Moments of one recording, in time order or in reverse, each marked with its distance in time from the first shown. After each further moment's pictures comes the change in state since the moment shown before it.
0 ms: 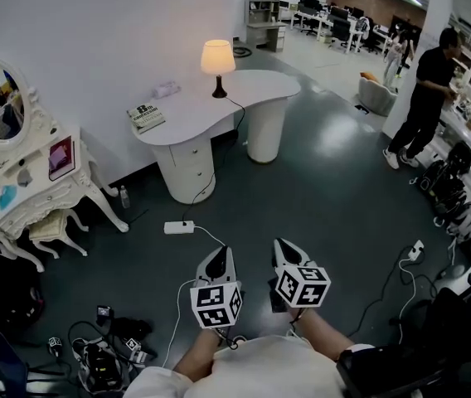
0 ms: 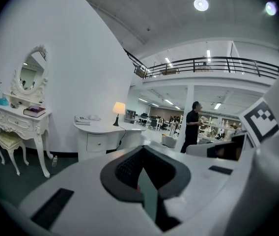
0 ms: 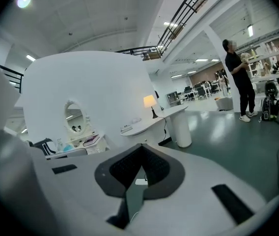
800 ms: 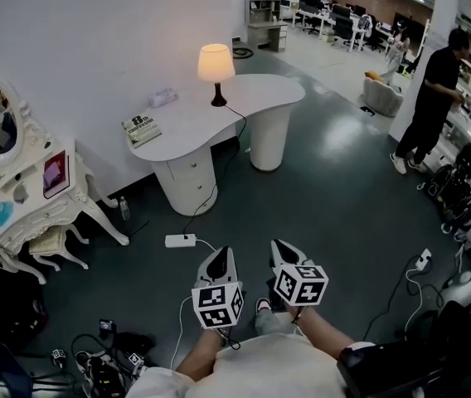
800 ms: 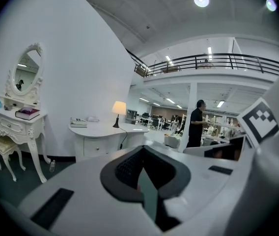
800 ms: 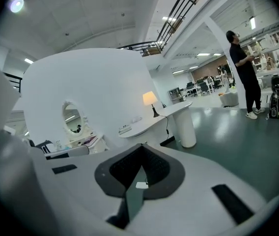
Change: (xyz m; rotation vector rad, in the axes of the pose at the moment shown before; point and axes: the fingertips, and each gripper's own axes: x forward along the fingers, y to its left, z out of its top) left arm 0.107 0.020 0.024 0.019 0.003 0.017; right arm 0.102 -0.036 0.033 0.018 0.032 0.034
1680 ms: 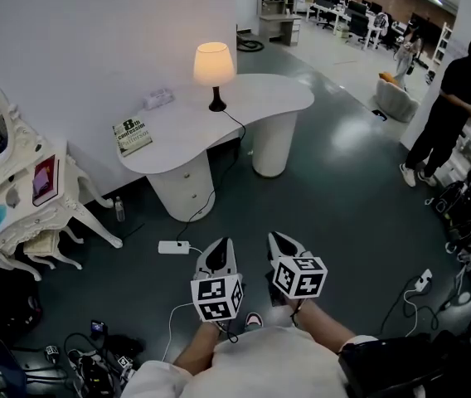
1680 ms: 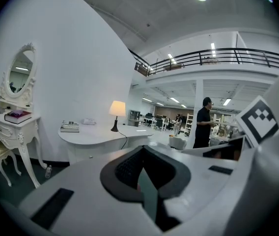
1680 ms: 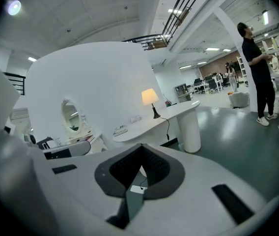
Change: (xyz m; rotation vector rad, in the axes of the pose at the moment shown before) left arm 0.162 -0.005 0.043 0.009 -0.004 0.051; right arm 0.126 -0.080 0.080 -0.044 0.063 0.068
